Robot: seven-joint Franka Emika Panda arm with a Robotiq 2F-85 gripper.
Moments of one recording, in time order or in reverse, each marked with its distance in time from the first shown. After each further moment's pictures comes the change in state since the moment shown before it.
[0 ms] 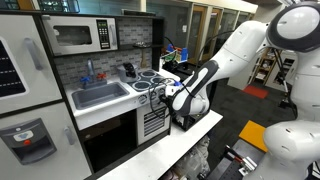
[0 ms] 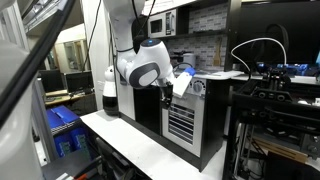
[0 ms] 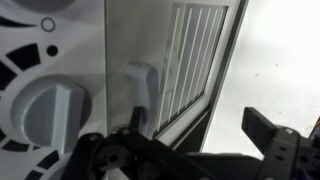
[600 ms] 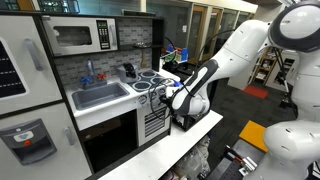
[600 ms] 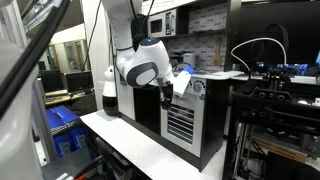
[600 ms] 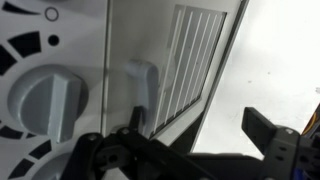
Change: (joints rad) arm -0.002 0.019 0.018 -0.011 0.070 -0.011 -0.117
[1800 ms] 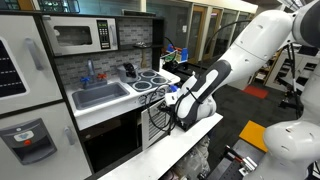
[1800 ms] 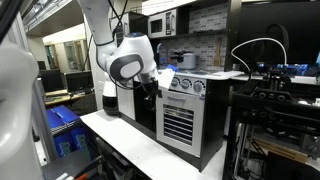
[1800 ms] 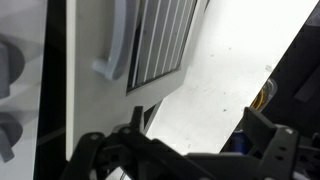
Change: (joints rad) arm -0.002 0.179 0.125 -0.115 0.025 -0.167 -0.026
